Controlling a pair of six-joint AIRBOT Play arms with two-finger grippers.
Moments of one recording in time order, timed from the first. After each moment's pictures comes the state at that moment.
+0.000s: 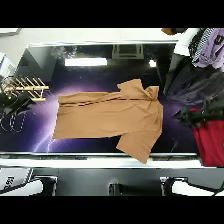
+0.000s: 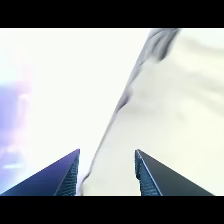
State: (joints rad) left arm 0.41 -1.33 1.26 1.21 -1.28 -1.60; right arm -0.52 -1.43 1.00 2.17 -1.28 -1.89
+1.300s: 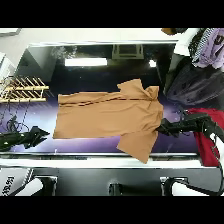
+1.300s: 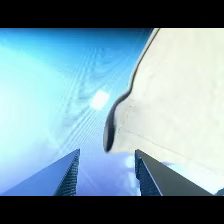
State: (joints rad) left arm 0.65 -1.14 0.55 0.85 -1.14 -1.18; right arm -0.34 -1.41 0.75 2.27 -1.07 -1.91
